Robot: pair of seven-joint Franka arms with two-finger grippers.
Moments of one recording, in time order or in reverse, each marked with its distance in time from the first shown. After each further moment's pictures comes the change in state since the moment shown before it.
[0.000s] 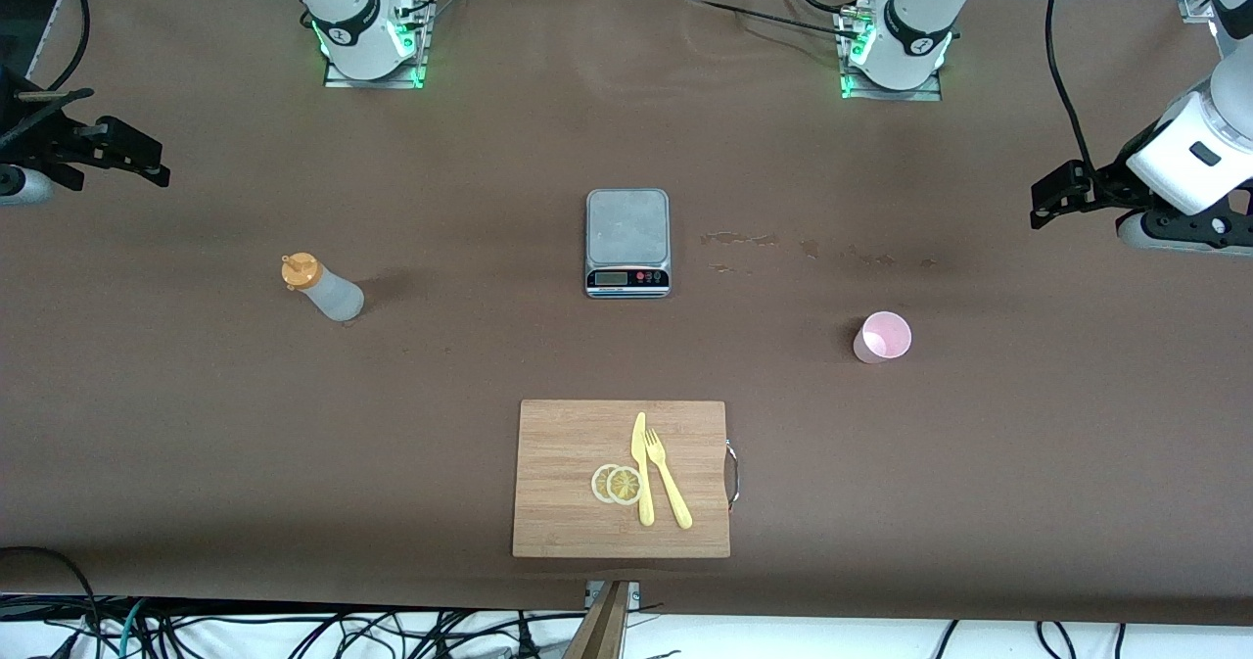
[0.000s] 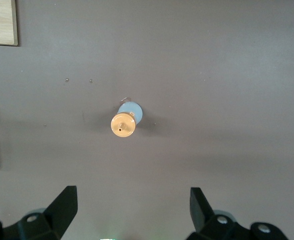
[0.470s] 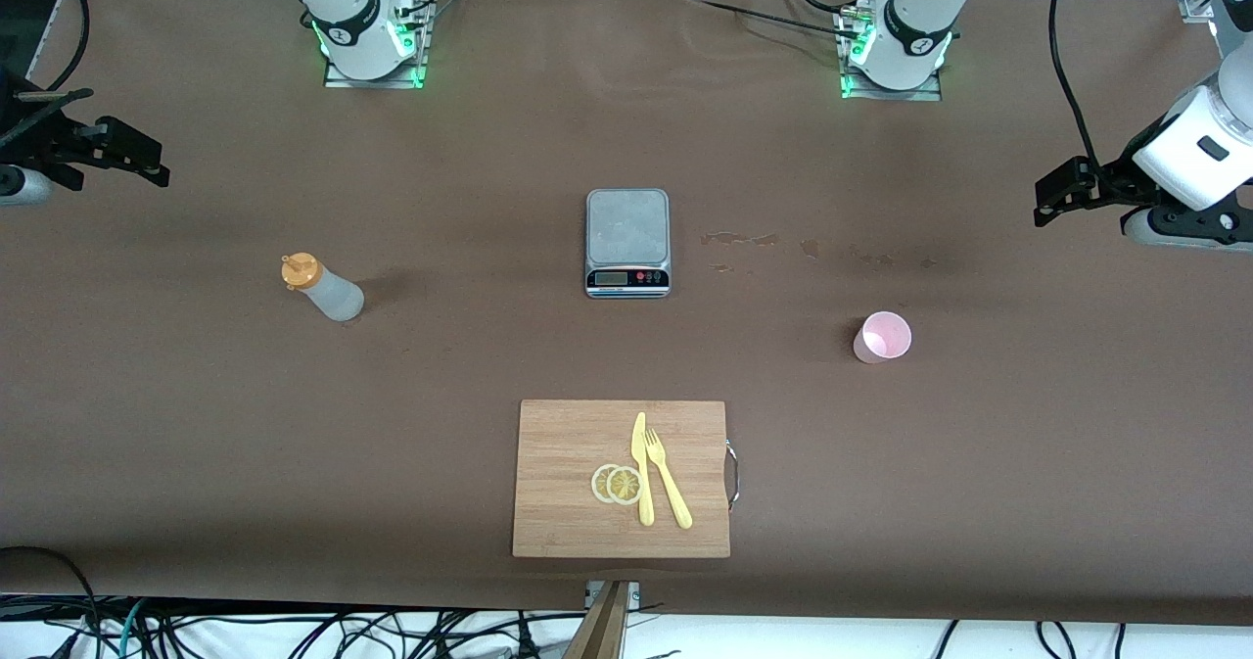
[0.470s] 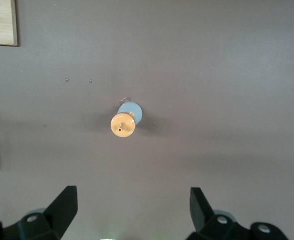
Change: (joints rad) left arm 0.000 0.001 0.000 0.013 0.000 -0.005 0.000; right arm 0.000 0.000 -0.002 0.000 0.000 0.000 0.000
